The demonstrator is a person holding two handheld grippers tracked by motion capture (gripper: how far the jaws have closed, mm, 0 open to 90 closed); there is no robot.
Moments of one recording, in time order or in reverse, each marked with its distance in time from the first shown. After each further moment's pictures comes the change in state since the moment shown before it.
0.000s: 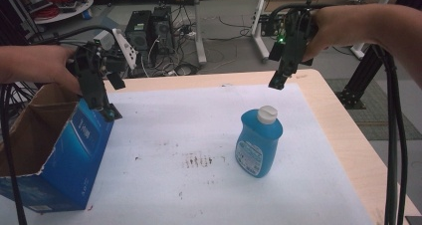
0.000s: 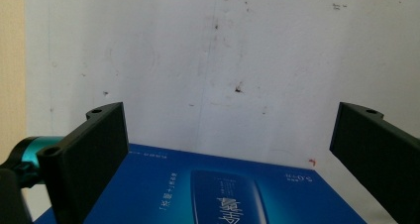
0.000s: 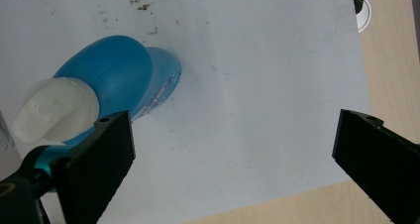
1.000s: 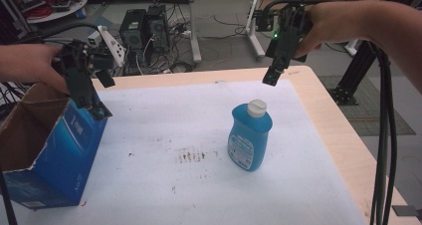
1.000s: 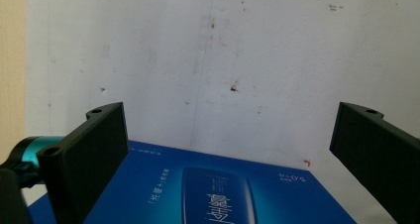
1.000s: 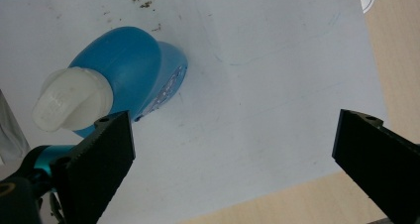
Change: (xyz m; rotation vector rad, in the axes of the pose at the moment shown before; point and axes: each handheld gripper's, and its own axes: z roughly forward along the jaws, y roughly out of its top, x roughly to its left) left arm -0.010 -0.003 -0.002 -0.009 0.021 -0.008; right arm 0.007 -0.012 -0.004 -0.003 0.004 0.075
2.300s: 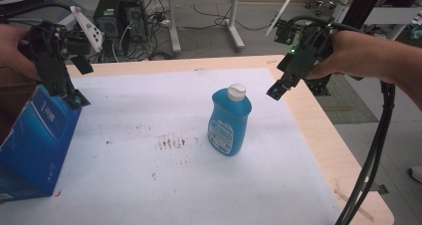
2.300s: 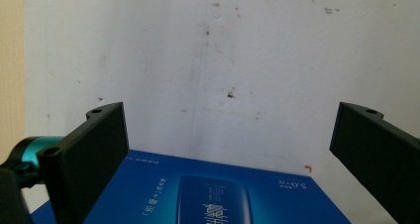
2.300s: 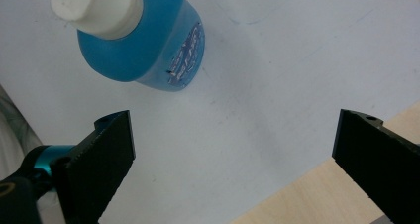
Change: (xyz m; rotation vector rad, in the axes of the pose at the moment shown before) left arm -0.009 0.001 0.003 -0.015 0.010 0.027; right arm 0.050 -0.079 0.013 -0.121 -0.038 0.268
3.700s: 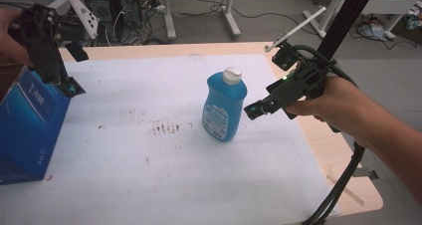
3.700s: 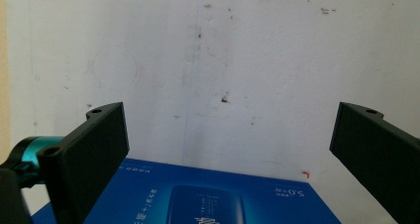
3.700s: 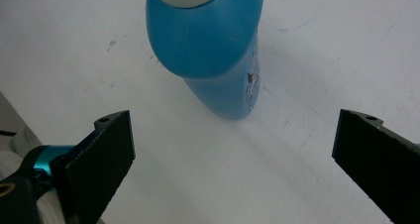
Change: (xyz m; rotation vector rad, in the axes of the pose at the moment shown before) left arm -0.004 0.004 0.012 0.006 -0.013 0.009; right arm 0.058 -0.042 0.044 -0.244 0.051 0.287
